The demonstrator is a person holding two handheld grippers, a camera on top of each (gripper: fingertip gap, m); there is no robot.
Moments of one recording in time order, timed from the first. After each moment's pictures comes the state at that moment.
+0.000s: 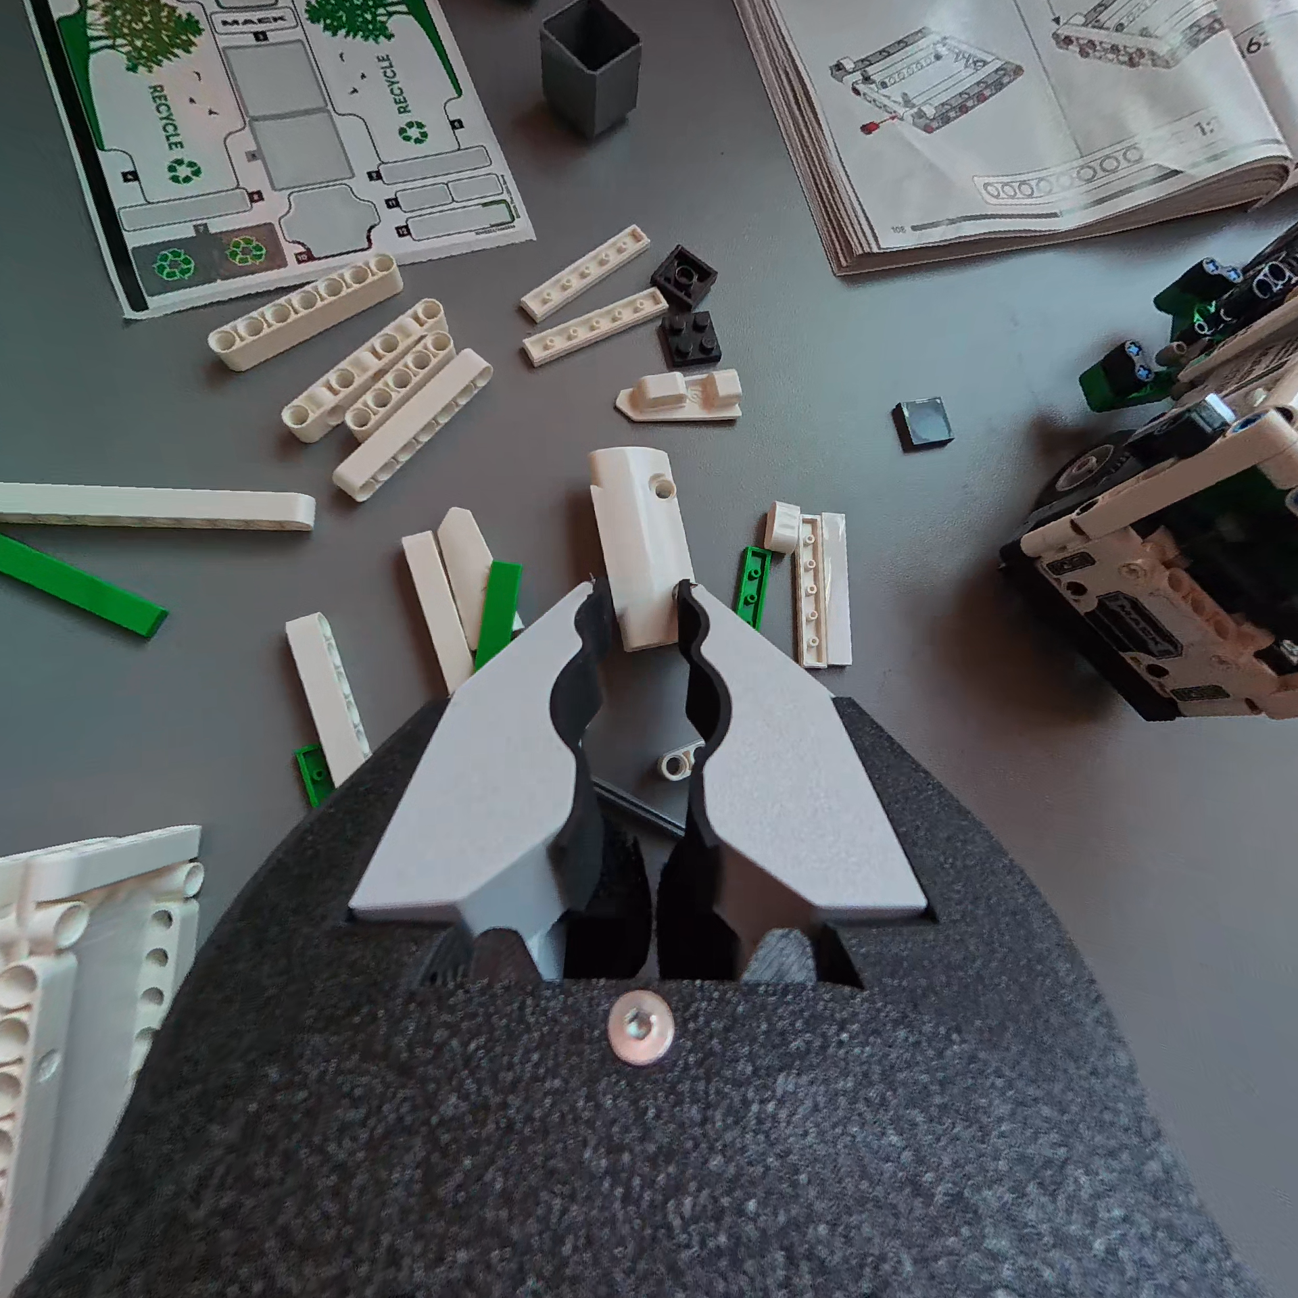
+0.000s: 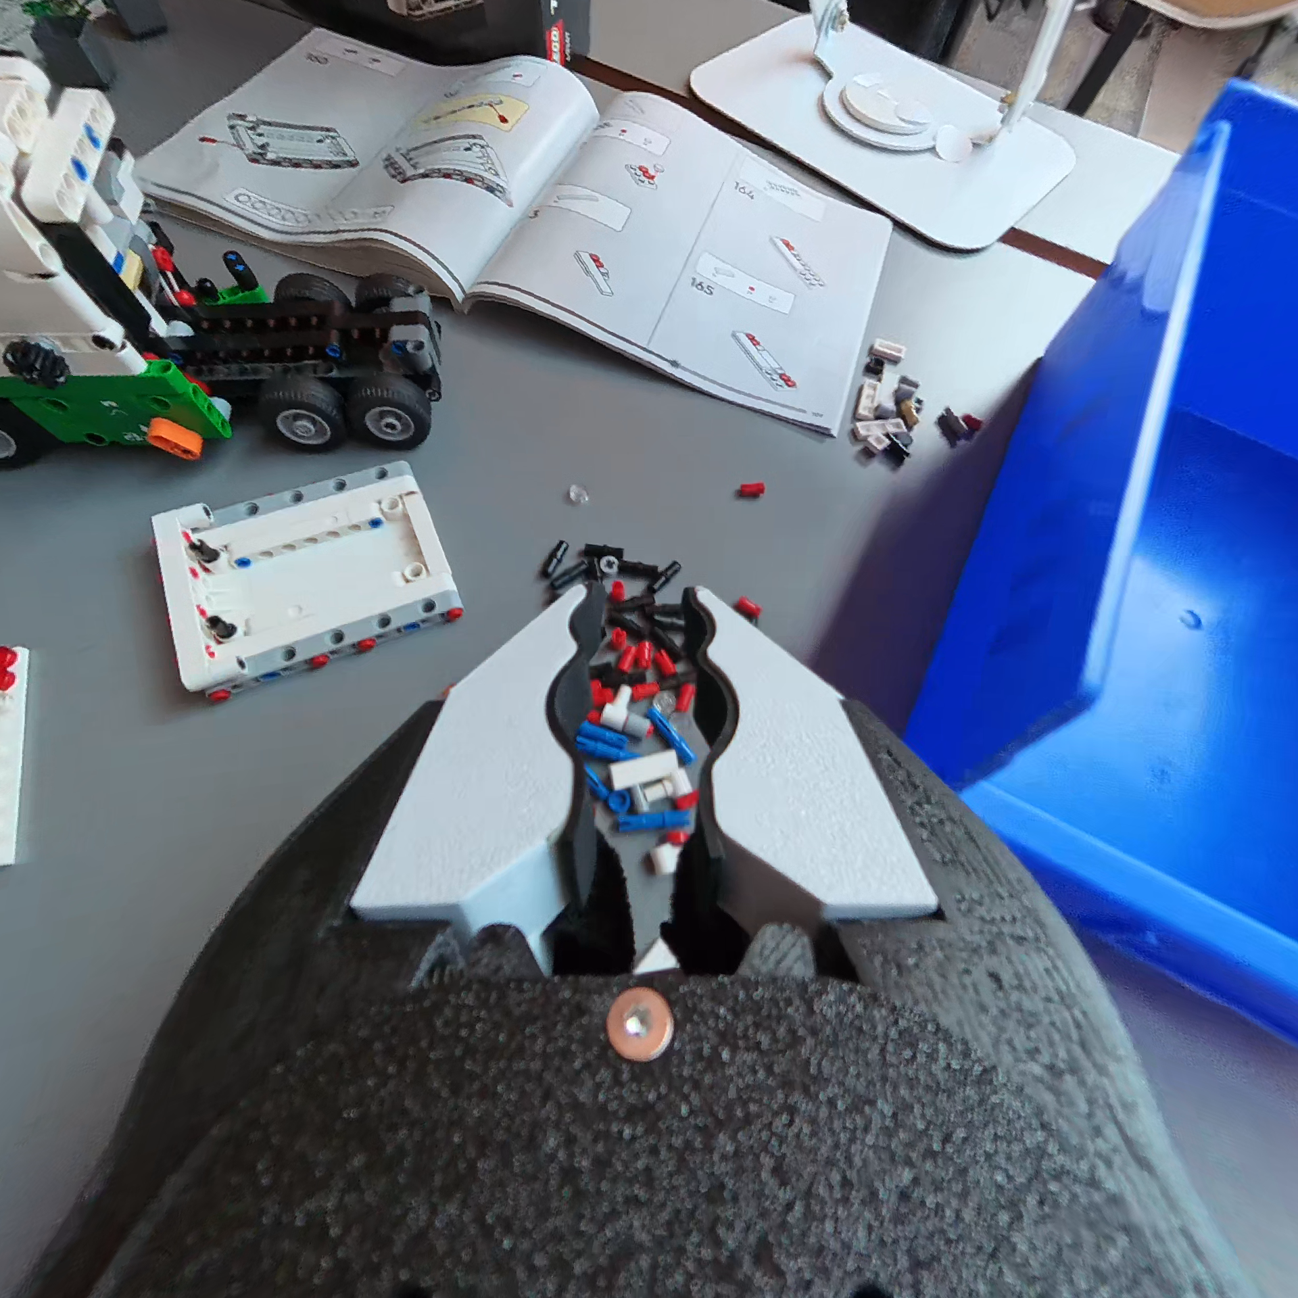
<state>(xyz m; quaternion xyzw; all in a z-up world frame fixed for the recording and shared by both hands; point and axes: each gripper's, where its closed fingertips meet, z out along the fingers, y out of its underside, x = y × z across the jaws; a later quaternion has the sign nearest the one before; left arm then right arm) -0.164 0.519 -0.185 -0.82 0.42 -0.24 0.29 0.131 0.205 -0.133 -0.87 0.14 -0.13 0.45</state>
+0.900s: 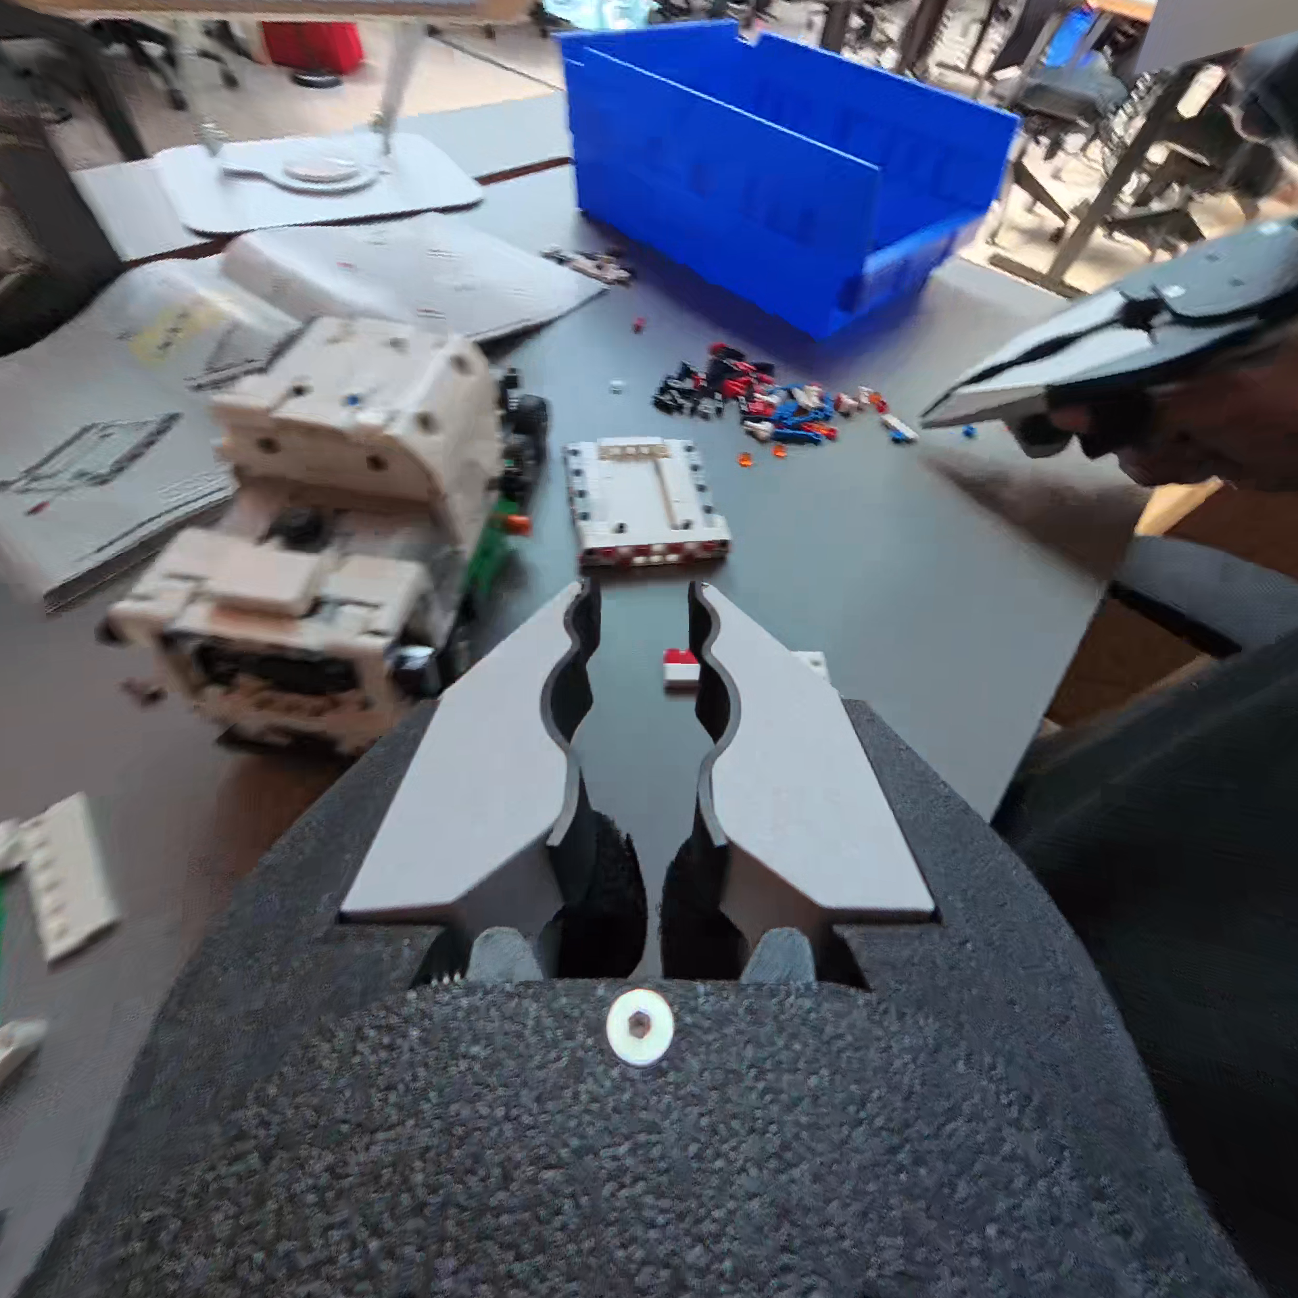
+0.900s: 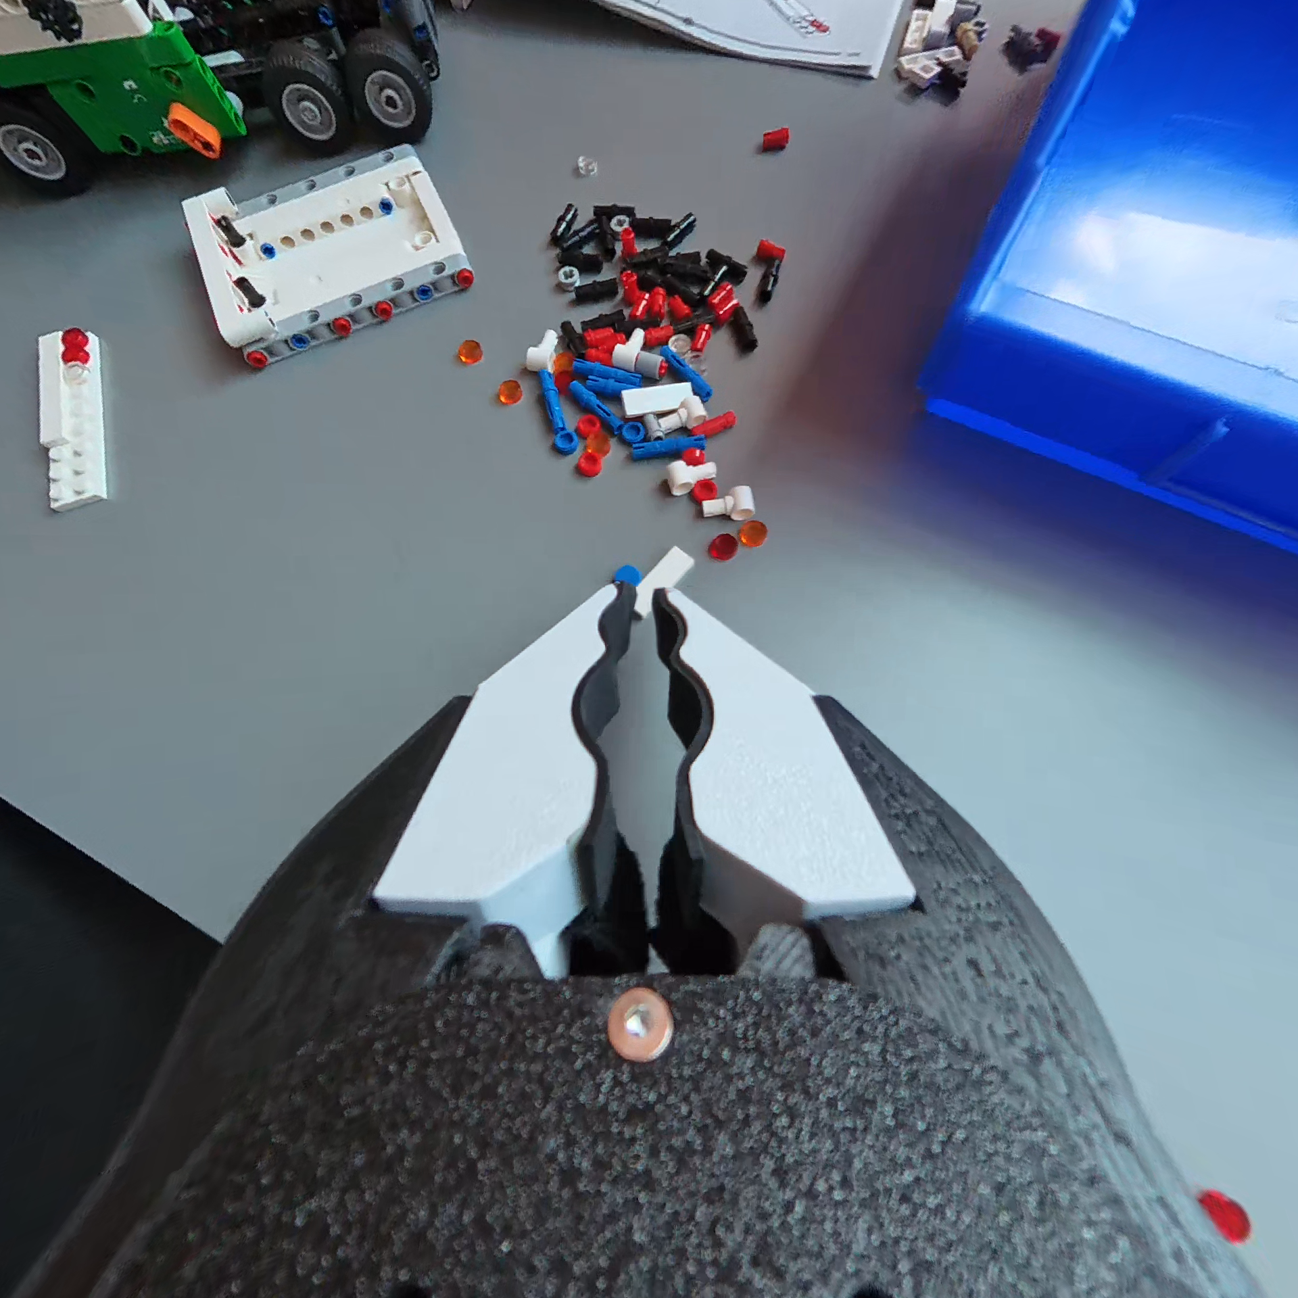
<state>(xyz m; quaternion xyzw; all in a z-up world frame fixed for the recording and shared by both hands) -0.093 0.303 -0.108 -0.59 0.59 -0.44 0.34 0.090 0.099 -0.176 -0.89 0.17 -0.06 0.41</state>
